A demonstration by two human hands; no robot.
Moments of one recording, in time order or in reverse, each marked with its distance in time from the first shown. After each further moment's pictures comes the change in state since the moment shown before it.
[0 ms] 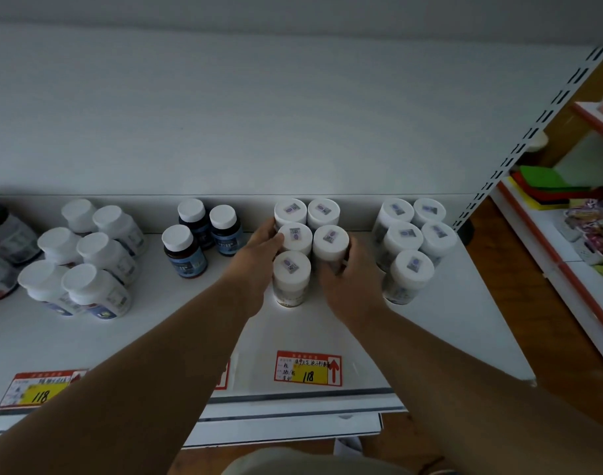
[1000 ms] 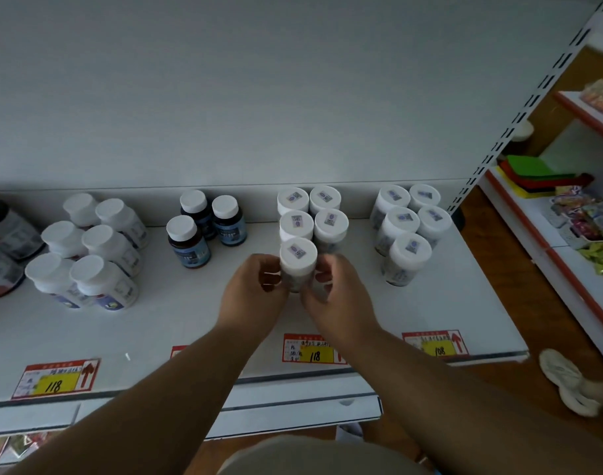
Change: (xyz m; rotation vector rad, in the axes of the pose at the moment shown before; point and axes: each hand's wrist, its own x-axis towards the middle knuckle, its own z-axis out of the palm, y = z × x) left_hand -0.067 -0.033 -0.018 0.559 0.190 0.210; right_hand -0.062 -0.010 0.007 -0.111 -0.116 -0.103
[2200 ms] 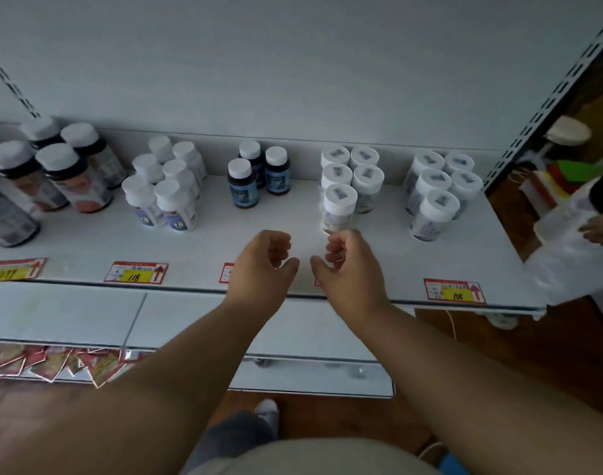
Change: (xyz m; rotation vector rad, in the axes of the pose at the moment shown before) left_hand -0.086 -0.035 -0.032 -0.008 0.163 0.069; right_hand -0.070 -0.022 0.020 0.098 0.018 -0.052
